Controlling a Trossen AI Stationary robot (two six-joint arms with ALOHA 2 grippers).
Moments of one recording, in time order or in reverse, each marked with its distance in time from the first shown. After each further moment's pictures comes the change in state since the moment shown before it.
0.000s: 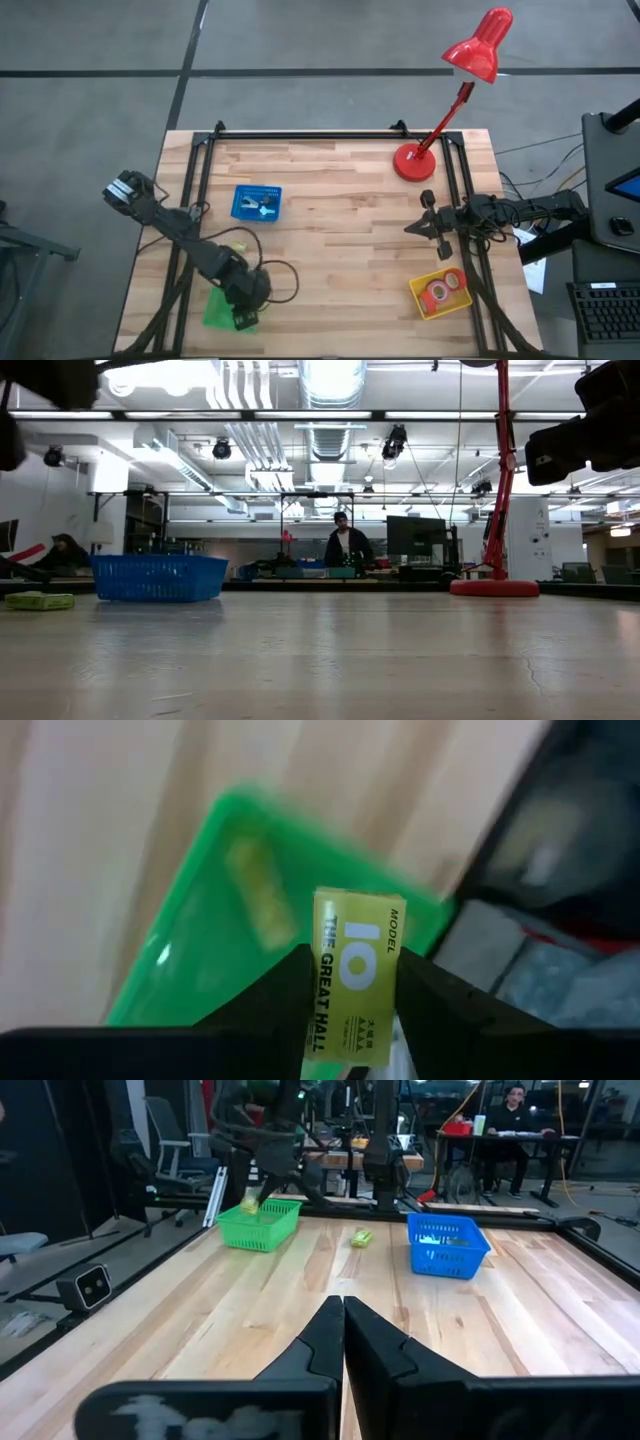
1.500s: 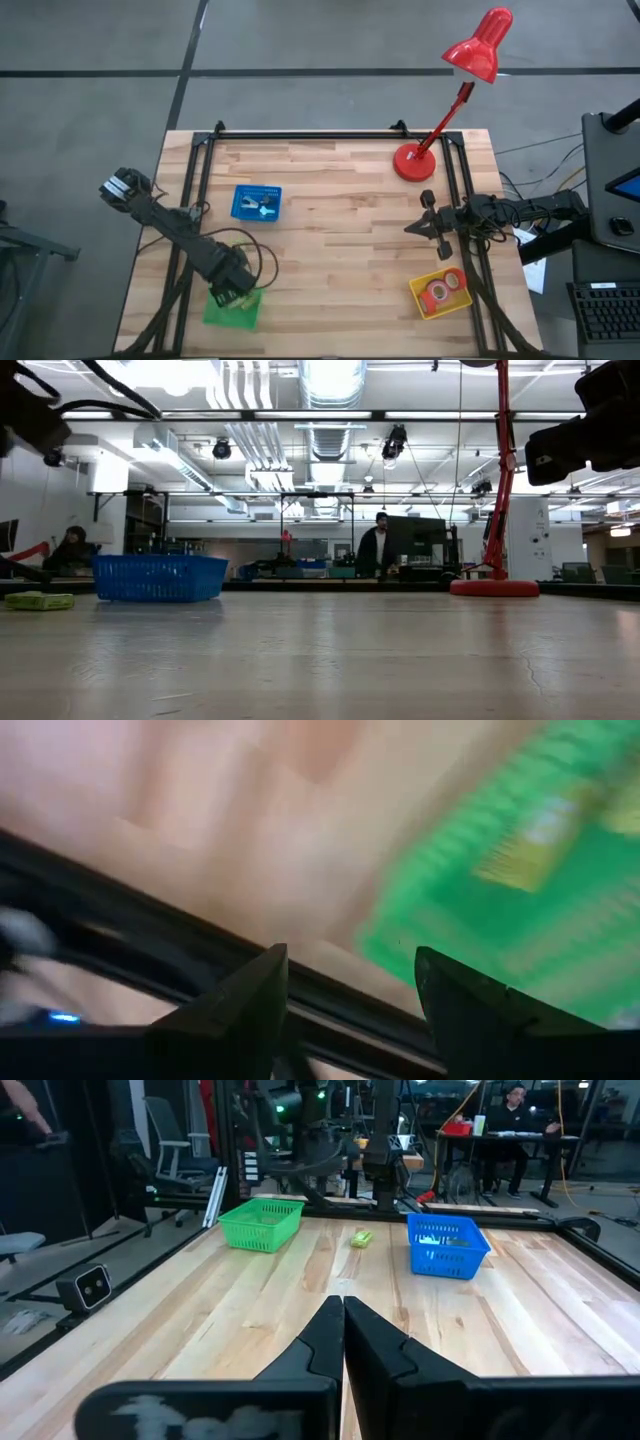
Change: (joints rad) left arm -0.005 -0.040 -0.035 -0.504 -0.036 -0.064; right arm 0.000 0.000 0.000 0.000 0.000 0.000
